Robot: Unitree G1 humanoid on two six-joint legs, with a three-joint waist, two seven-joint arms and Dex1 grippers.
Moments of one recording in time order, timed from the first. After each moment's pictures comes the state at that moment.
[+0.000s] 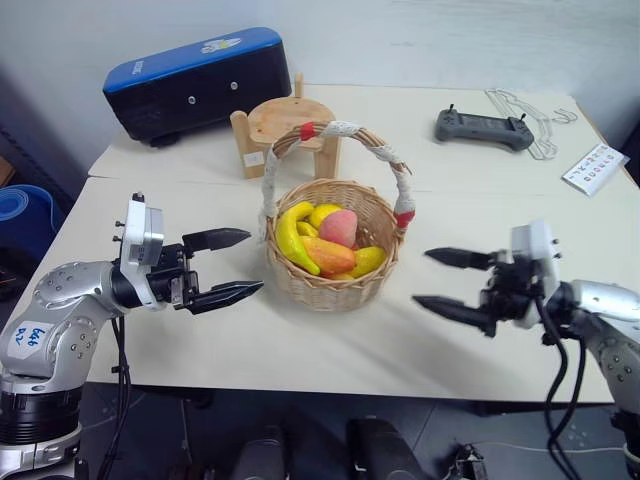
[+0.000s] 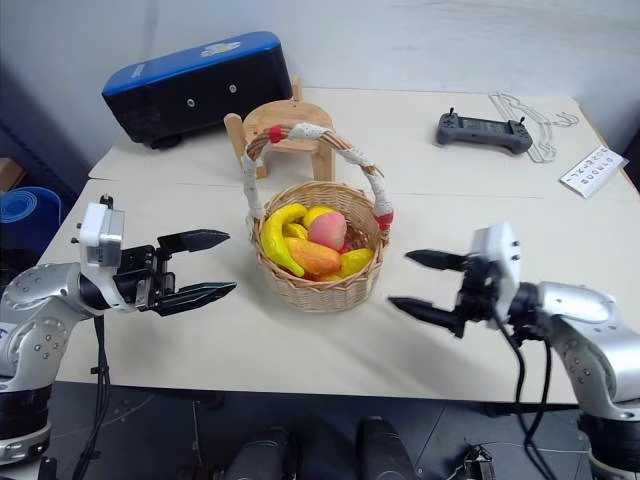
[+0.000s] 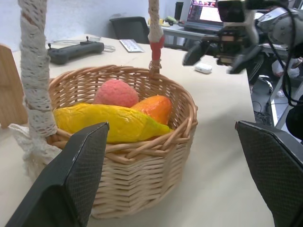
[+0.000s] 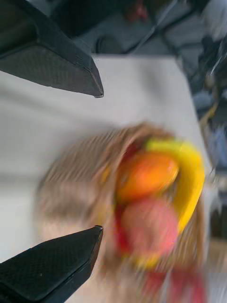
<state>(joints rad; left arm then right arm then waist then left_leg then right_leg) -0.27 0.74 0.27 -0.27 -0.75 0.51 -1.08 -0.22 -0.79 -0.24 -0.24 0.66 0.46 1.08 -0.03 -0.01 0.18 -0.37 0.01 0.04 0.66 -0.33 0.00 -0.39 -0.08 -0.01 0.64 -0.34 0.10</state>
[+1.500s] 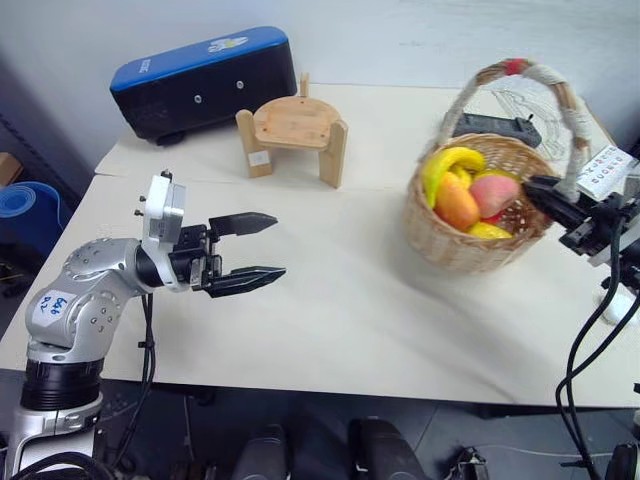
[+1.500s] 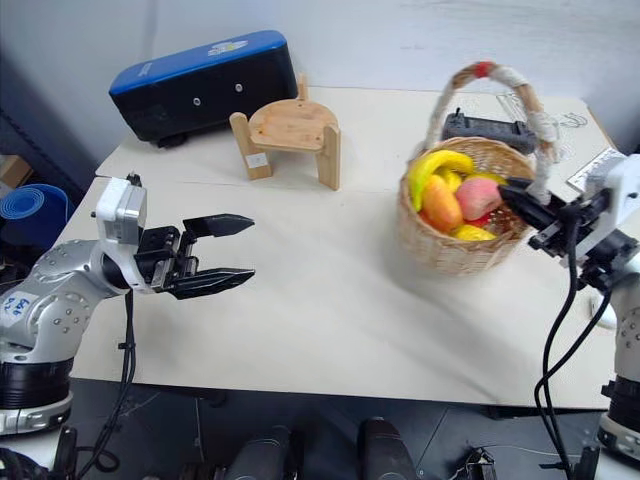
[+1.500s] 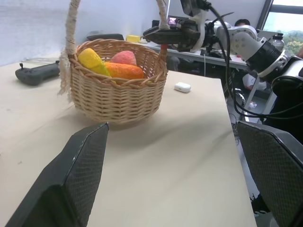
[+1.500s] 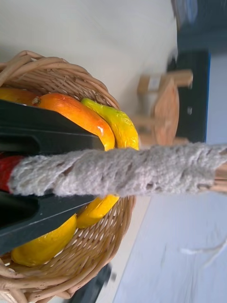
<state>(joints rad) -0.46 0.69 0.15 -0.21 -0.78 0.55 -1.10 -0.33 -0.75 -0.53 -0.01 0.54 0.36 0.81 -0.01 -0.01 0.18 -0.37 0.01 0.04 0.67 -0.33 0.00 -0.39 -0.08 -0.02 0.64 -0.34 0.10</state>
